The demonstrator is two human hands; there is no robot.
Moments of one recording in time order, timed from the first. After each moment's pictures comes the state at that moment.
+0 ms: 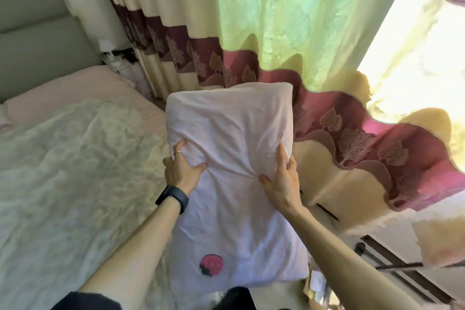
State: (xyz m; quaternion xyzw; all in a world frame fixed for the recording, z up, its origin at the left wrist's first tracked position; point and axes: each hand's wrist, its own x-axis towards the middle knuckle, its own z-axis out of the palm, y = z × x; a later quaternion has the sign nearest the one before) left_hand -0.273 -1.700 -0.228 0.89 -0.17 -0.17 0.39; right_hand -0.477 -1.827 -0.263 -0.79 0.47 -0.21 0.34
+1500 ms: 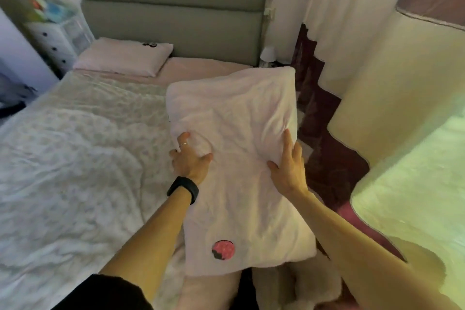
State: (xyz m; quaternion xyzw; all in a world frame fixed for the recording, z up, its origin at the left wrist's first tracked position) left_hand 0.157 -1.985 -0.242 0.85 0.26 0.04 0.46; right_hand 0.155 -2.224 -0.259 -0.94 0.03 -0.05 0.34
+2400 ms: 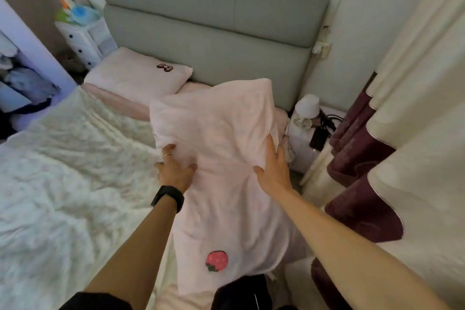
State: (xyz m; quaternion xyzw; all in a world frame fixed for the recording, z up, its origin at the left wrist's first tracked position) left_hand 0.665 -1.971 -0.231 0.80 0.44 0.07 0.40; right_hand 0.756 -2.198 -0.263 -0.93 -0.10 0.12 0.35
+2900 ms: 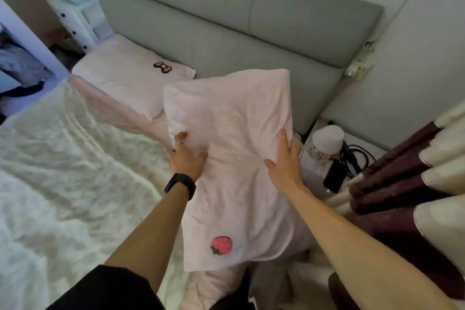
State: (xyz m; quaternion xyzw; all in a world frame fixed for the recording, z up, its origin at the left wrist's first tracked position) left_hand 0.919 -1.917 -0.274 0.77 0.46 0.08 0.43; right_hand 1.016 -2.140 -0.298 -0.92 -0.11 0.14 0.34
